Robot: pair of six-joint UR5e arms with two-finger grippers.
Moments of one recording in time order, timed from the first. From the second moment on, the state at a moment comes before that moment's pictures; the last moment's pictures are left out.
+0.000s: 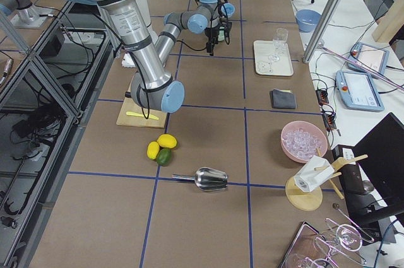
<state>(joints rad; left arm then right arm) -0.32 -1.81 -1.90 -1.87 -0.78 -0.55 0.54 -0.99 1.91 -1.69 1.84 1.46</state>
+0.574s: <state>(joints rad) -0.23 -1.91 -1.91 -1.50 -0.65 -0.48 0.54 -0.98 1.90 -1.68 1.84 1.46</state>
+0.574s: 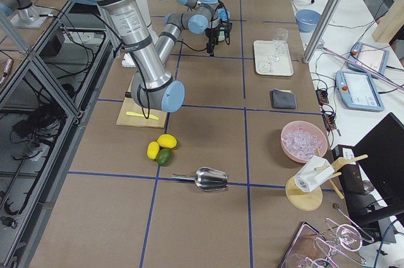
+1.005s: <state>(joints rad) -0.21 -1.96 -1.91 -1.33 -0.59 -0.33 0.54 -0.97 1.83 -1.55 1.84 1.48</state>
